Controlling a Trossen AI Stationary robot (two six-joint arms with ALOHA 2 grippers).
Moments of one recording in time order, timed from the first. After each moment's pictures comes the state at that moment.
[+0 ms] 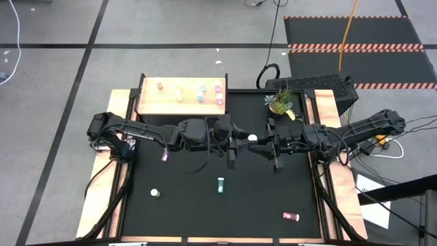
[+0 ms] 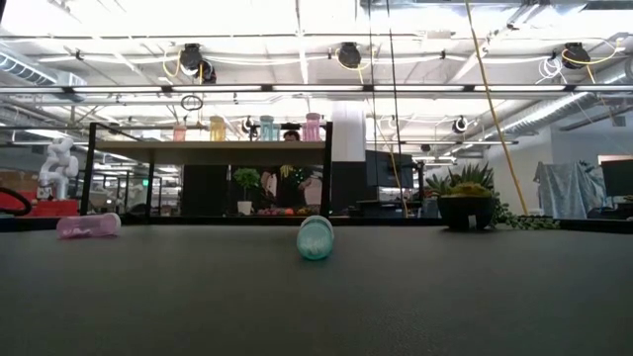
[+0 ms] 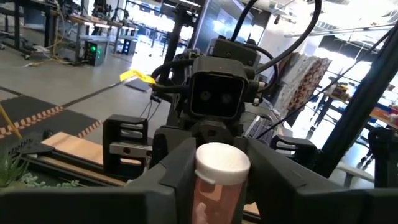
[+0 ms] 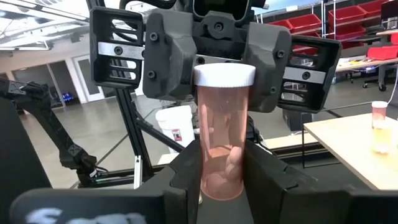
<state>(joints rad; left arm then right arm) -0.15 1.71 1.53 0.26 -0.18 -0.30 0.24 1.00 0.73 0.35 0.18 0.20</state>
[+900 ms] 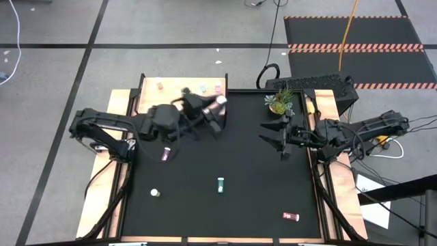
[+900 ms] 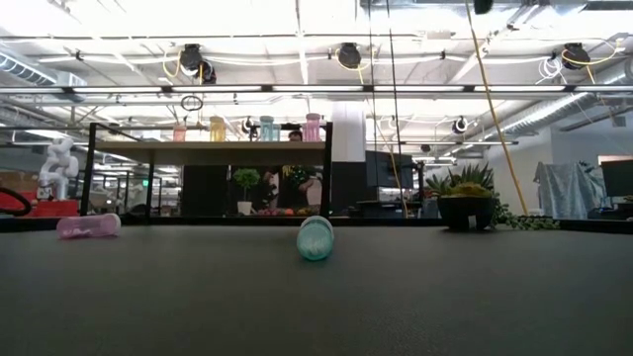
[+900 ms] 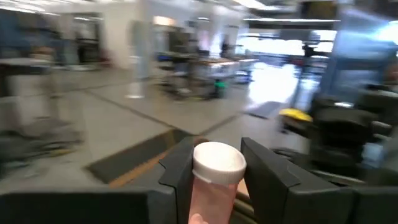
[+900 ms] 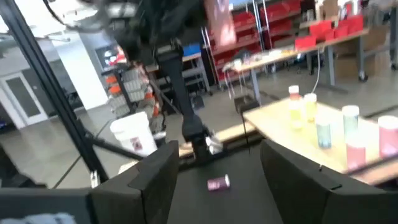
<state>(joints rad) -0.15 1.50 1.53 0.07 -0.72 -0.03 0.24 0.82 0.73 0.12 0.42 0.29</state>
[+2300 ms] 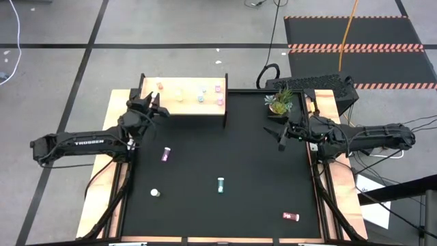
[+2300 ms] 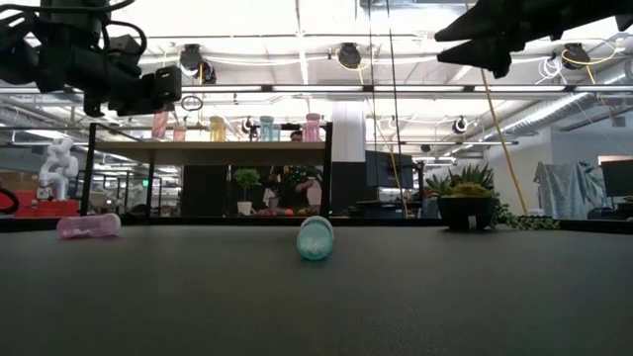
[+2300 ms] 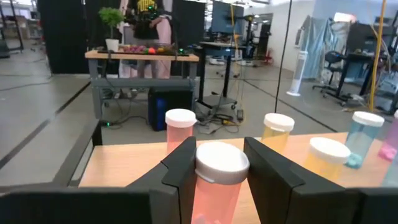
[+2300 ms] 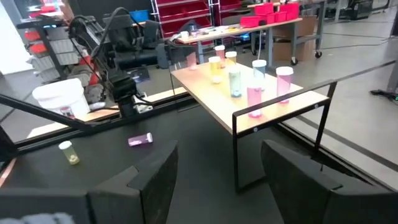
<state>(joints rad) 0.36 0.72 0.20 0.55 -0.90 -0.08 0.00 0.64 0.48 0.01 0.36 0.21</state>
